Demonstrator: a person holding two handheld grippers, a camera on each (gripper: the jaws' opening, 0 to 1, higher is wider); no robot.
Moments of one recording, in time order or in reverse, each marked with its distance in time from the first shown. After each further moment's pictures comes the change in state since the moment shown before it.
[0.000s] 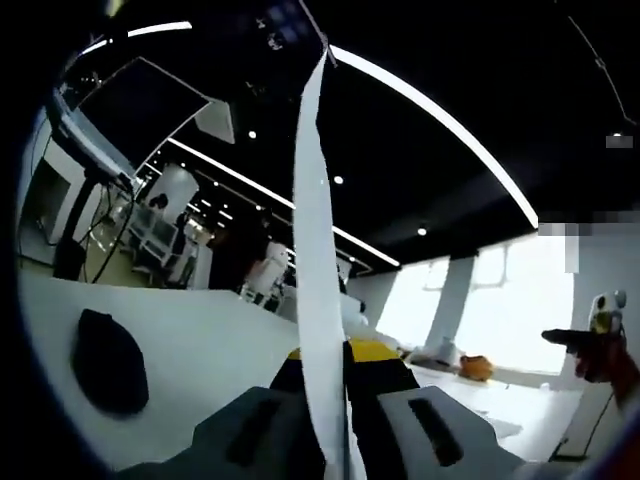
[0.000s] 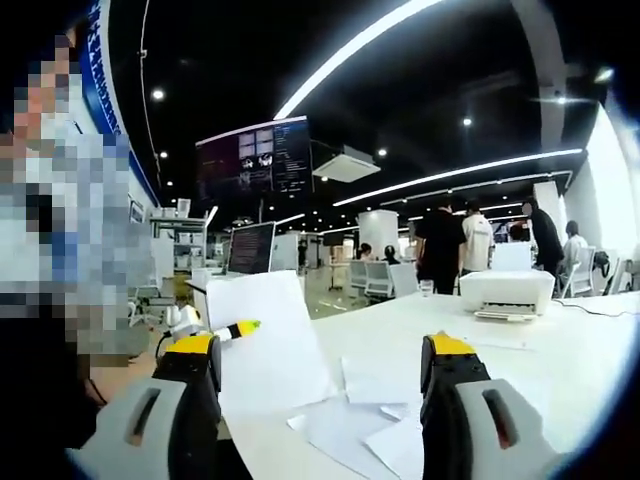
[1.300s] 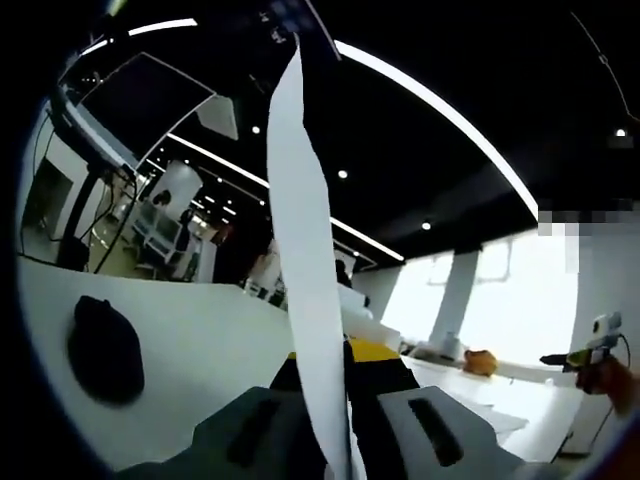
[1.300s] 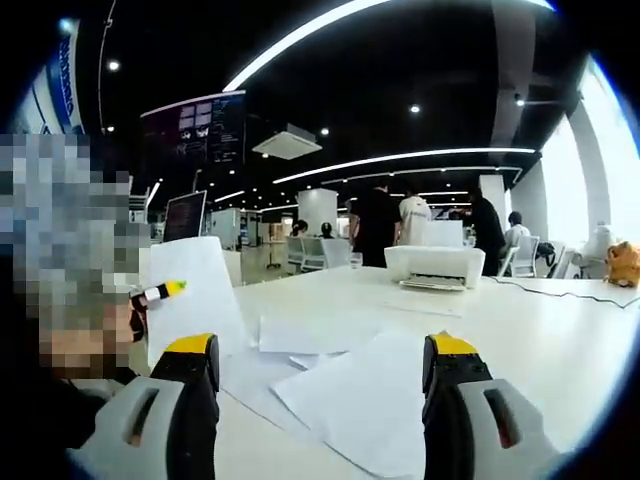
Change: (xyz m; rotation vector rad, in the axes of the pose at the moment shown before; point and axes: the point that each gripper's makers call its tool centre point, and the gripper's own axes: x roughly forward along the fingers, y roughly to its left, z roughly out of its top) left arm 0.003 -0.001 -0.014 0.018 0.027 0.012; right arm -0.053 -0.089 -0.055 -0.013 0.099 -0.279
